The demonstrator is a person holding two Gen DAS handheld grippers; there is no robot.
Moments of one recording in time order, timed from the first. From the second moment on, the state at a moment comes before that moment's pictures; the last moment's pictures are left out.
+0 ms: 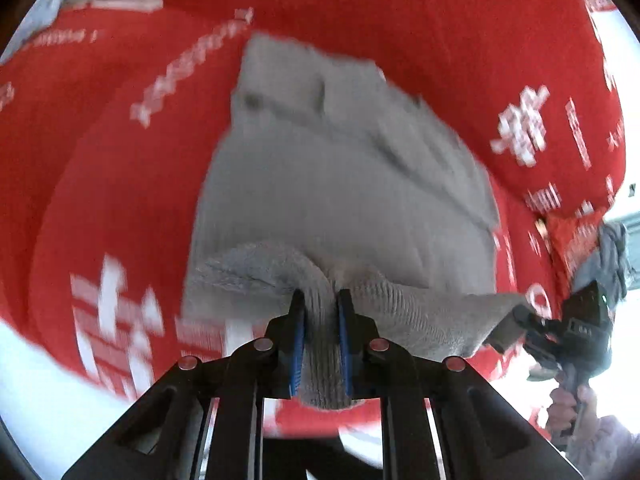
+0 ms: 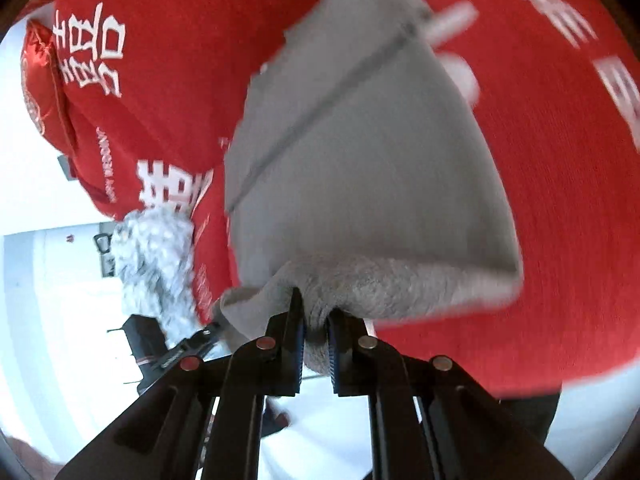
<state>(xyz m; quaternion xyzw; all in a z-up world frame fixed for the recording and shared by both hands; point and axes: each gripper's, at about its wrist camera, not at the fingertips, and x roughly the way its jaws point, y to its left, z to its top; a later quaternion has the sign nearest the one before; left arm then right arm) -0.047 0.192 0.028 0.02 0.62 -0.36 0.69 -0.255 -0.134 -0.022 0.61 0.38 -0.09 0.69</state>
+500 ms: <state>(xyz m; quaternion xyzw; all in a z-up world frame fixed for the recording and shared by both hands) -0.028 0.199 0.031 0.13 0.59 -0.32 0.73 -0.218 -0.164 0.003 0.49 0.46 -0.21 0.71</state>
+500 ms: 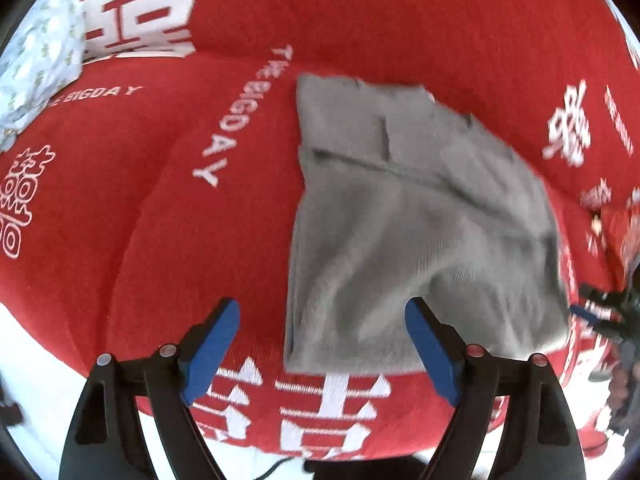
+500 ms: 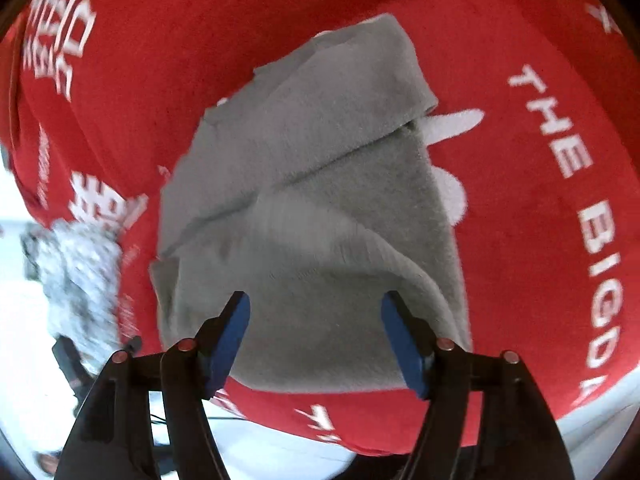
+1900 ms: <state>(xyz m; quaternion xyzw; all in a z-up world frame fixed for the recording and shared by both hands) -0.008 0.077 -0.032 0.20 0.66 -0.32 0.65 -0.112 -0.185 -0.040 0.30 0.62 -0.15 0.71</state>
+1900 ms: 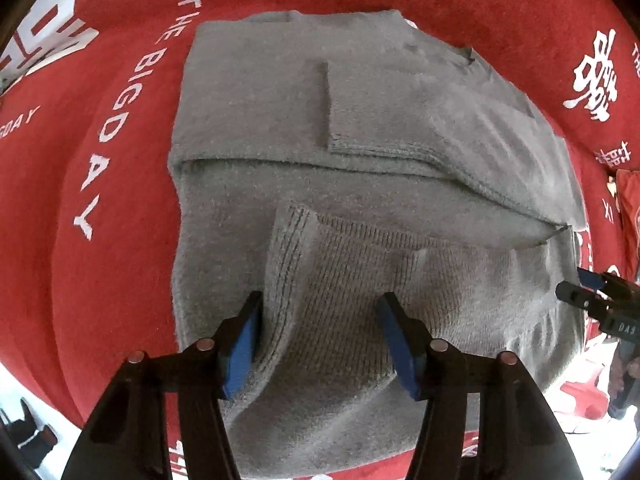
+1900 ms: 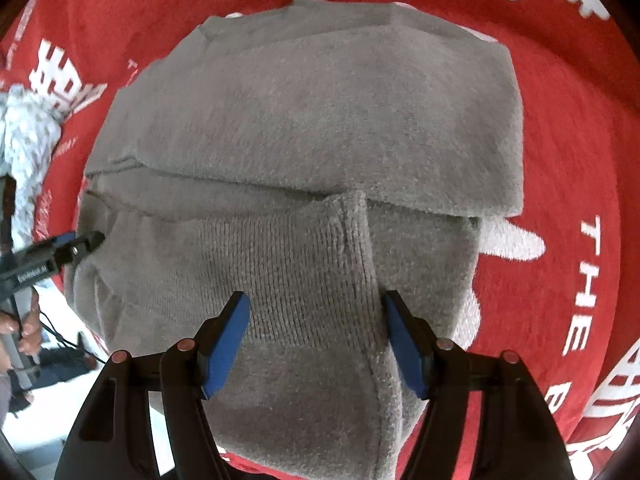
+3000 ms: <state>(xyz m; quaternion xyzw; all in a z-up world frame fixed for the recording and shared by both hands) -0.010 0.094 0.031 0.15 0.61 -0.38 0.67 -0.121 -0.175 0.005 0.29 0.57 -0.17 0.75</state>
